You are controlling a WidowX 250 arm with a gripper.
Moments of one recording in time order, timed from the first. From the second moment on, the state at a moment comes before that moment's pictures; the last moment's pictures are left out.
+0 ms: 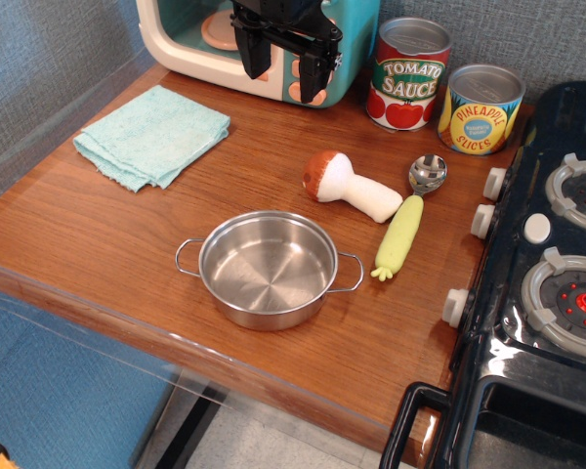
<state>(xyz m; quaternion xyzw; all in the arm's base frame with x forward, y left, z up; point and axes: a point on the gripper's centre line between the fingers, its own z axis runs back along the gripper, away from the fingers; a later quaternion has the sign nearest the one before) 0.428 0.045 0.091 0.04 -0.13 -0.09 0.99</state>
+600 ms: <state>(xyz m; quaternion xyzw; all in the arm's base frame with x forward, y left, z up) 0.386 0.022 0.066 0.01 -0.11 -0.16 0.98</state>
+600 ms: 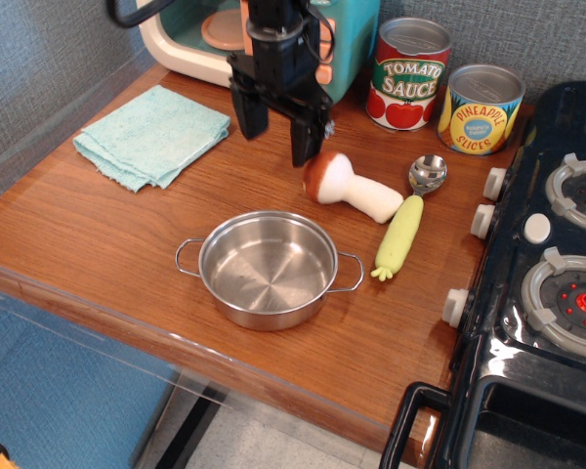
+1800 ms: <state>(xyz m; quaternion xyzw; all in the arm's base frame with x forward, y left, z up) 0.226 -0.019 0.062 -0.02 -0.10 -0.43 0.90</state>
